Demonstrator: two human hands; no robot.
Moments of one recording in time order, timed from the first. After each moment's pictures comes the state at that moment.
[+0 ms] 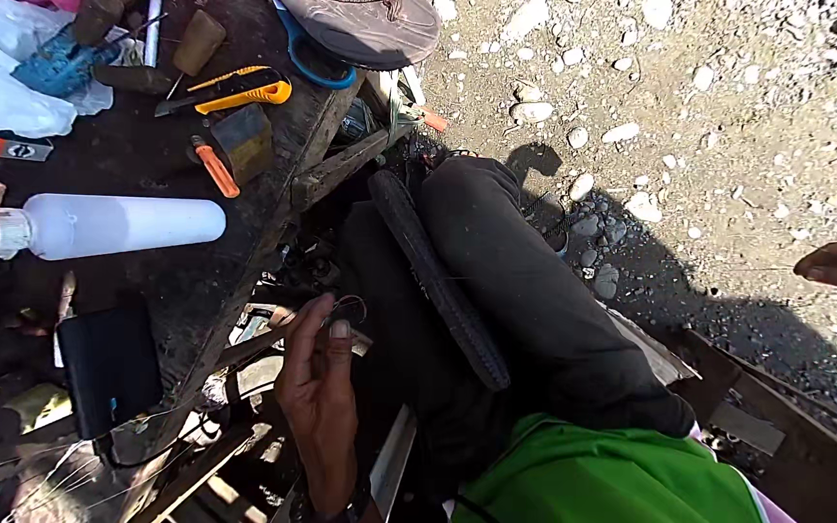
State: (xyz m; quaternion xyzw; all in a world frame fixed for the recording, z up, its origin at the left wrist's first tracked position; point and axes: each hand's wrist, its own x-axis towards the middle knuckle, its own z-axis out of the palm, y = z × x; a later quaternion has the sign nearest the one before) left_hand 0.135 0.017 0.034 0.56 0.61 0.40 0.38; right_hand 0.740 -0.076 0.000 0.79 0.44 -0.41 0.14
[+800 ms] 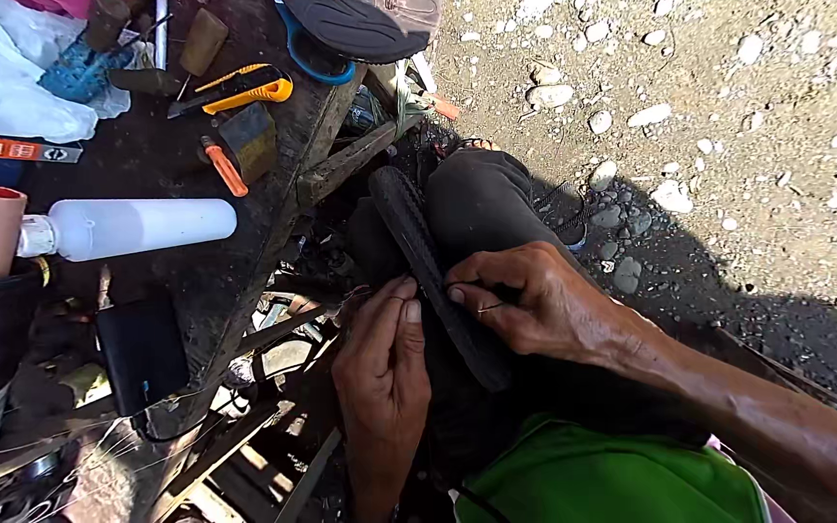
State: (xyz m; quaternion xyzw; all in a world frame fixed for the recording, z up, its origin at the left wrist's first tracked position) left_hand 0.203 0.030 0.069 0.69 0.57 0.31 0.31; right_hand 0.413 0.051 0.031 0.46 0.64 -0.50 -0.35
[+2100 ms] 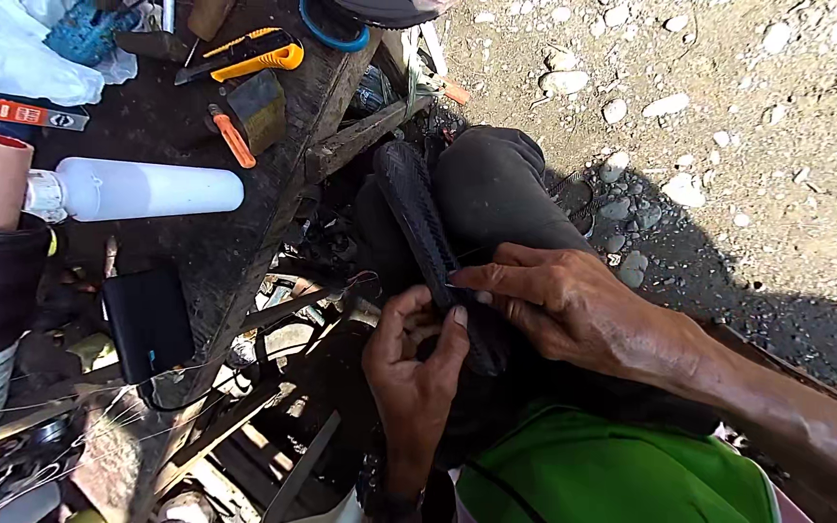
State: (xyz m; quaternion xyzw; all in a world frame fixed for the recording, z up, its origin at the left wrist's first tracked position) left_hand 0.219 -0.003 0.052 0.53 0.58 0.43 0.45; right_hand 0.424 0.030 0.040 0.44 0.73 -0.45 -0.26
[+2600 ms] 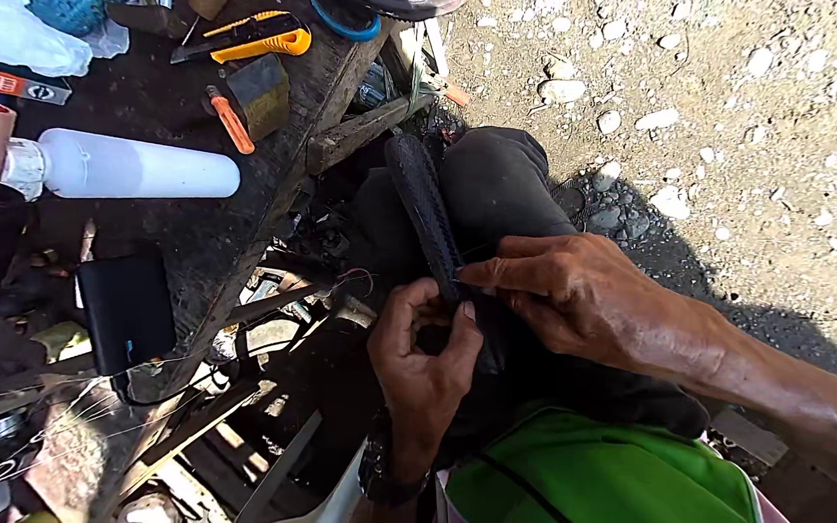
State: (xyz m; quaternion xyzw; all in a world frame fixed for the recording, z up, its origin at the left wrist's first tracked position) left_hand 0.226 0.000 0.045 0.56 0.58 0.43 0.41; right_hand 0.430 0.046 0.057 0.44 0.78 -0.38 -0.21
